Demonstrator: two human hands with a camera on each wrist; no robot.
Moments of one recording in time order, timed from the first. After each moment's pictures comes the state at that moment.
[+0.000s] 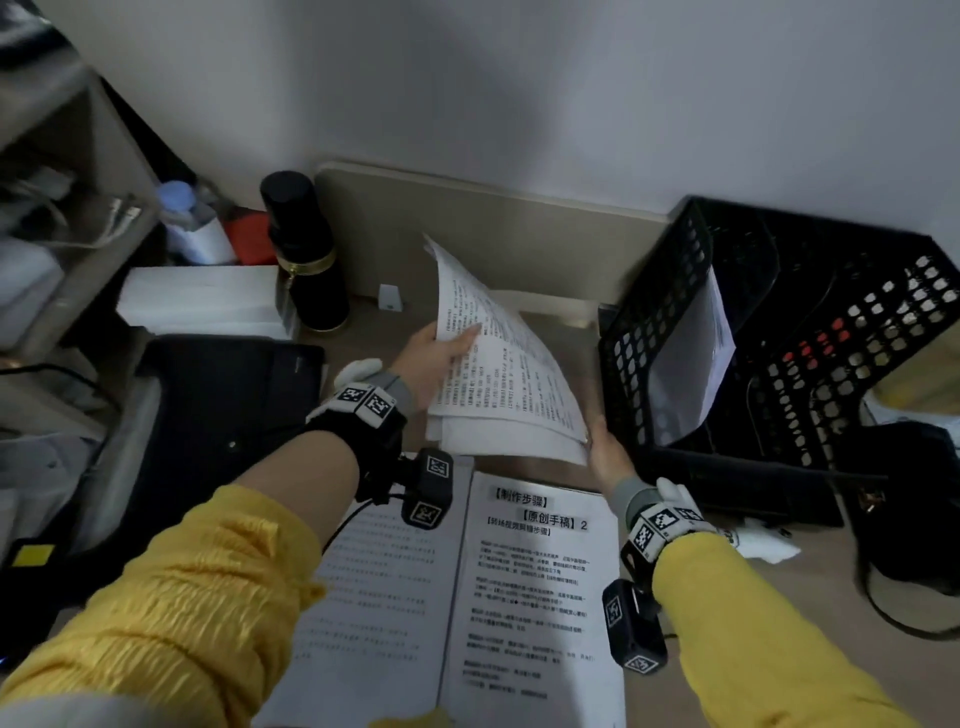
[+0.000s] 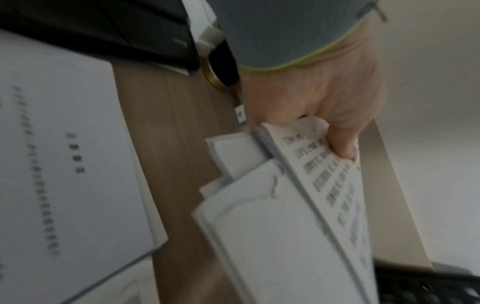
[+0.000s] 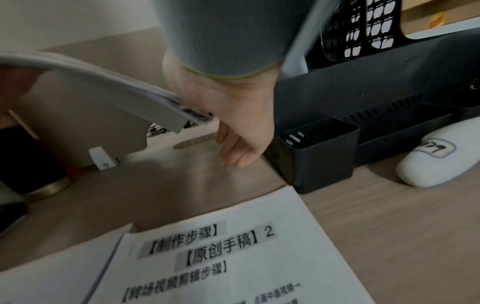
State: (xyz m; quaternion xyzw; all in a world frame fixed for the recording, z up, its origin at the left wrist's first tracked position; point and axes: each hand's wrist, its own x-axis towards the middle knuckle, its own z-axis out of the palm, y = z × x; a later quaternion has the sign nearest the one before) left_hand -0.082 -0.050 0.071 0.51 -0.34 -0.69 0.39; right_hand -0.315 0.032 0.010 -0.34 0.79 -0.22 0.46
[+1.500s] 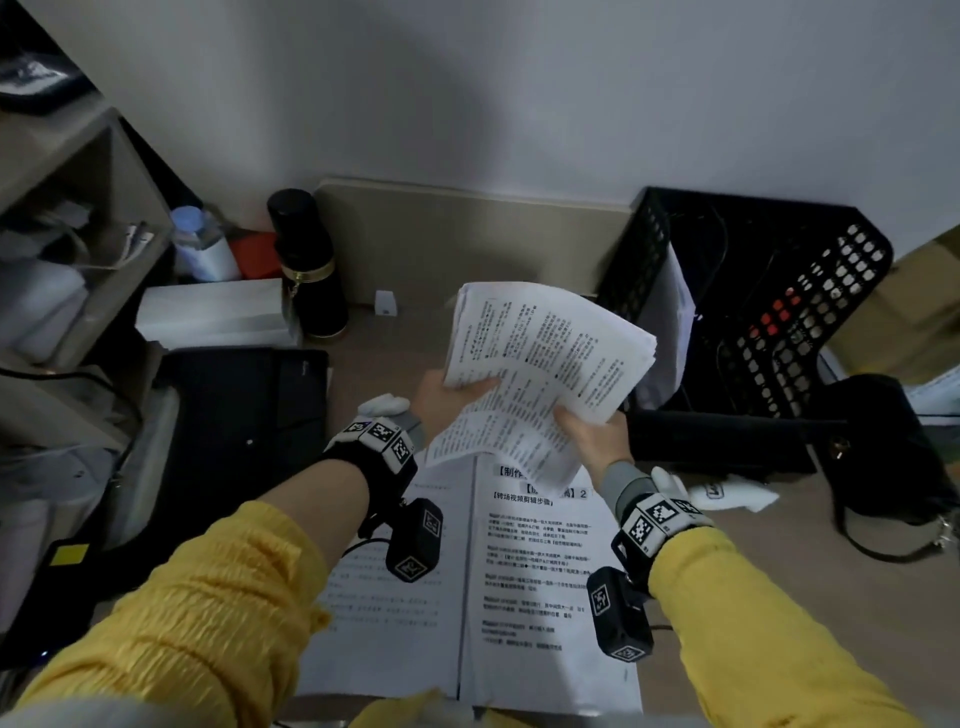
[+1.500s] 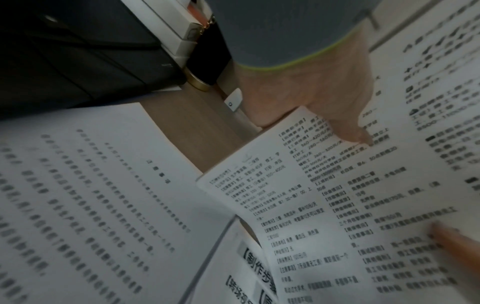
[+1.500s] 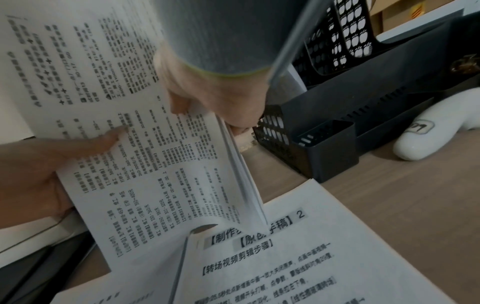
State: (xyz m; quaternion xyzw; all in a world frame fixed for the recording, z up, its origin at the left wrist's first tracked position) left_hand -0.080 0.033 0.057 0.49 -0.45 -0.63 0.39; right_hand -0.269 0.093 0.067 -0.31 0.70 -0.47 0.43
